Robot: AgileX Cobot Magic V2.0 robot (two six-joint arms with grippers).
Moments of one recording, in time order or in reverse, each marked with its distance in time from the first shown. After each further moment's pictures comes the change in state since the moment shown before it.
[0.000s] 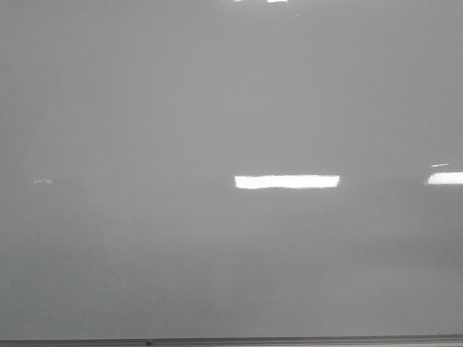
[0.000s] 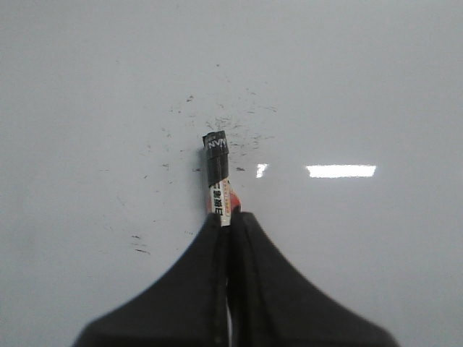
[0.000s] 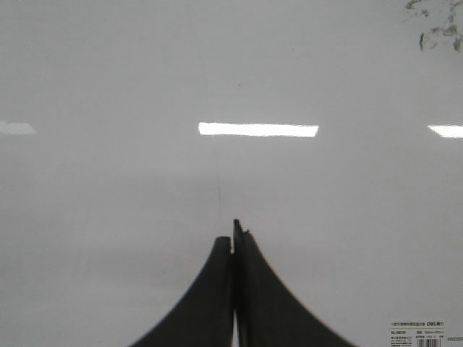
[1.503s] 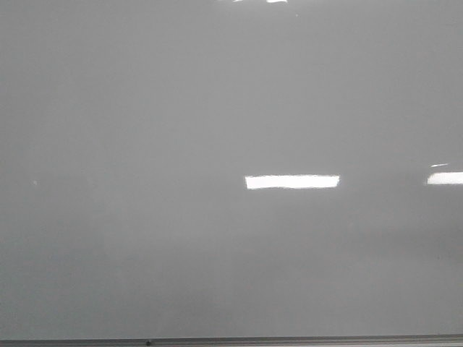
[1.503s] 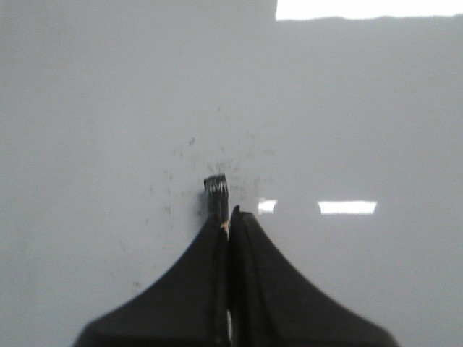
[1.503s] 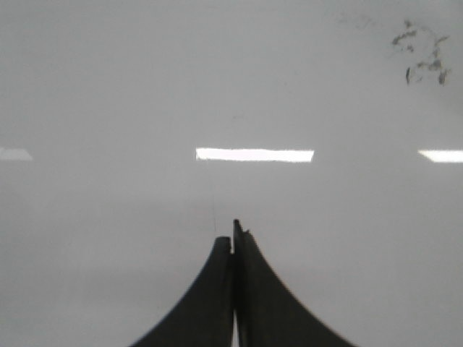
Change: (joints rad) left arm 0.000 0.000 0.000 -0.002 -0.129 0.000; right arm 0.000 0.000 0.000 0.000 -0.083 0.000
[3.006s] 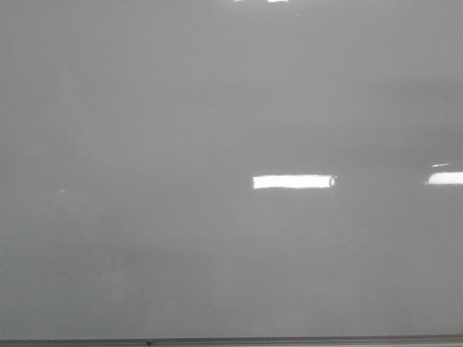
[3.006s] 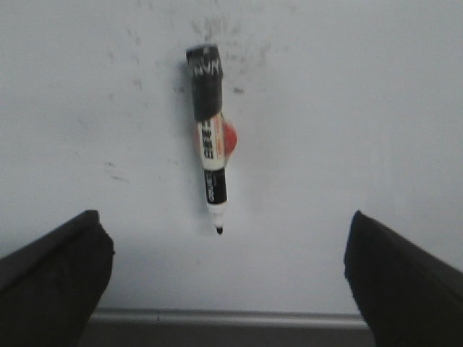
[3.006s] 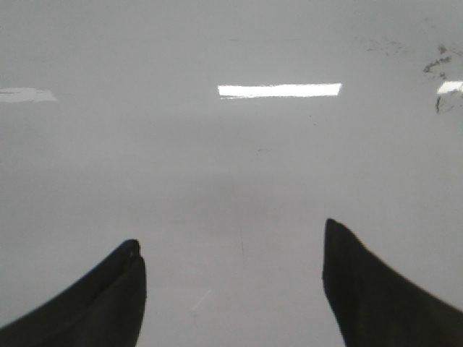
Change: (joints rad) left arm 0.000 0.818 -0.455 -0.031 0.333 0.000; right arm 0.004 0.386 -0.427 0.047 0.255 0.000
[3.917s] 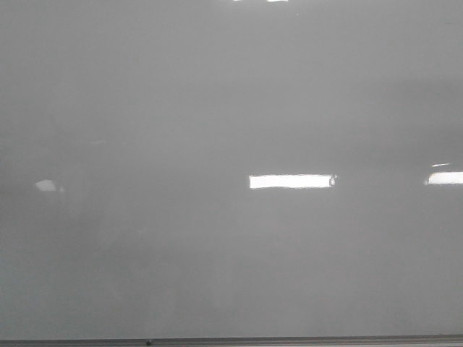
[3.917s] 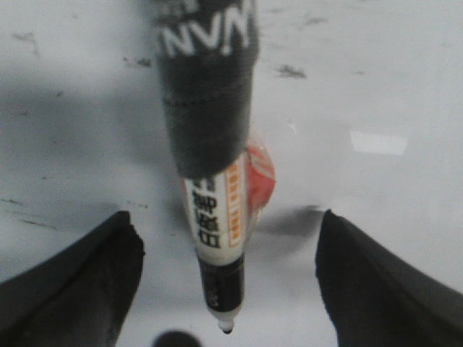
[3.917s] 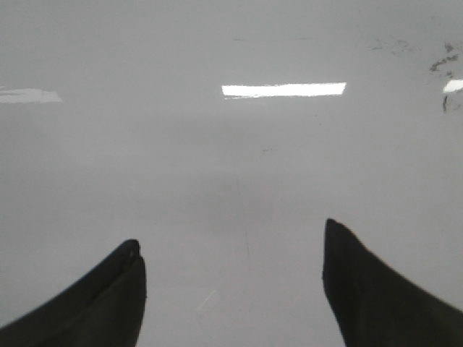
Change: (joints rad) left arm 0.008 0.668 -0.192 -0.008 -0.230 -0.024; right arm 0.004 0.000 0.000 0.010 0.000 0.000
